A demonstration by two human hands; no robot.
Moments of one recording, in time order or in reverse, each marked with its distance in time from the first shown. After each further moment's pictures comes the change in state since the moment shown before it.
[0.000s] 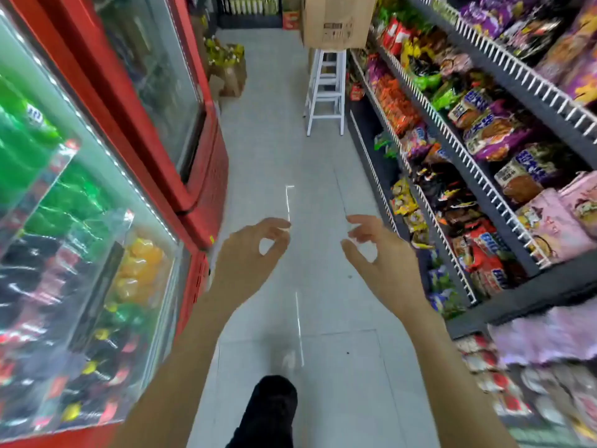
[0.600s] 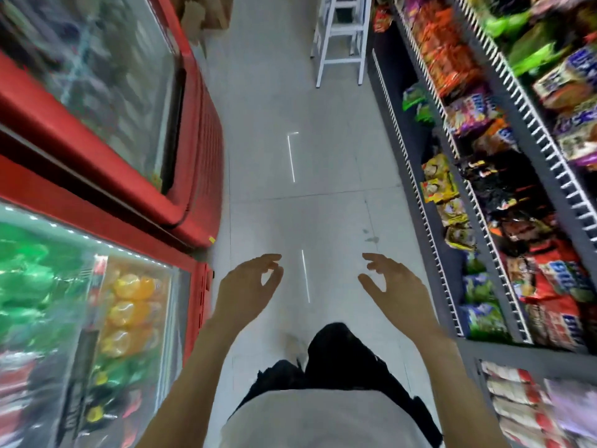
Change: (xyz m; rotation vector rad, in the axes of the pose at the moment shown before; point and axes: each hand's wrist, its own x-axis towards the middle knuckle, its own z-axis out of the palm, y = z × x) left_hand 0.237 -0.181 0.051 0.207 -0.288 -0.302; right_hand 0.211 0.129 0.150 -0.209 -0.389 0.360
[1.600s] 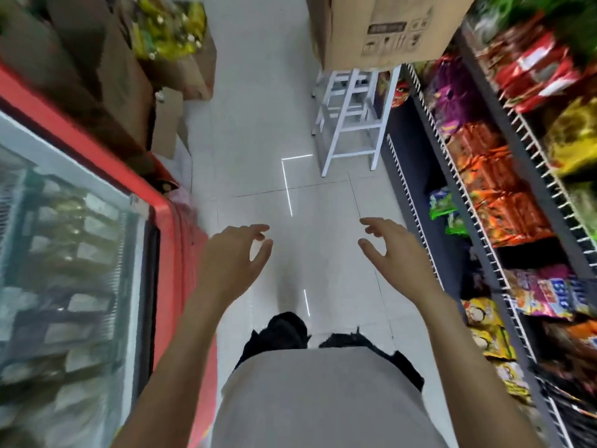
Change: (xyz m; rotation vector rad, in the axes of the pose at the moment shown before) left_hand 0.774 0.059 -0.205 0.248 0.151 0.312; right_hand 0.779 -0.135 -0.132 0.029 0.037 -0.048
